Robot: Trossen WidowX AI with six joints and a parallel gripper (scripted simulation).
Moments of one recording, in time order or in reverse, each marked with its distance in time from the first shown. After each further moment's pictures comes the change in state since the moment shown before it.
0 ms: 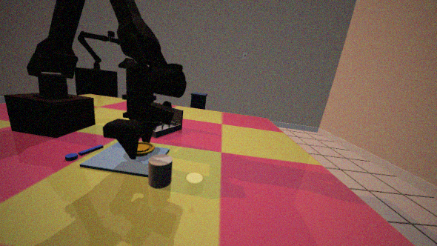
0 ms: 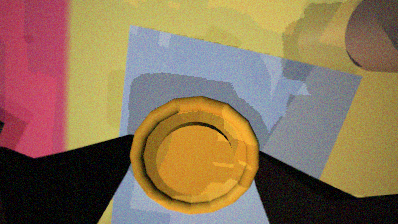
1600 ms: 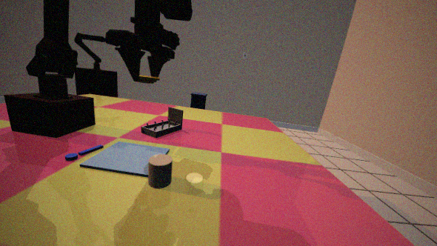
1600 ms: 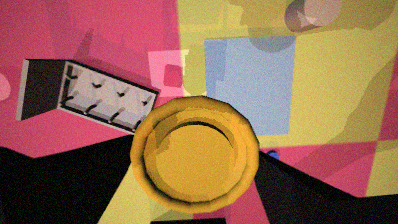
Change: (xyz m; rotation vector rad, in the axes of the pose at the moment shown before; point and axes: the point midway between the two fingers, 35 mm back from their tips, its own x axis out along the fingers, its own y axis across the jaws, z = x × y) arm -0.175 0.064 -0.013 0.255 0.002 0.008
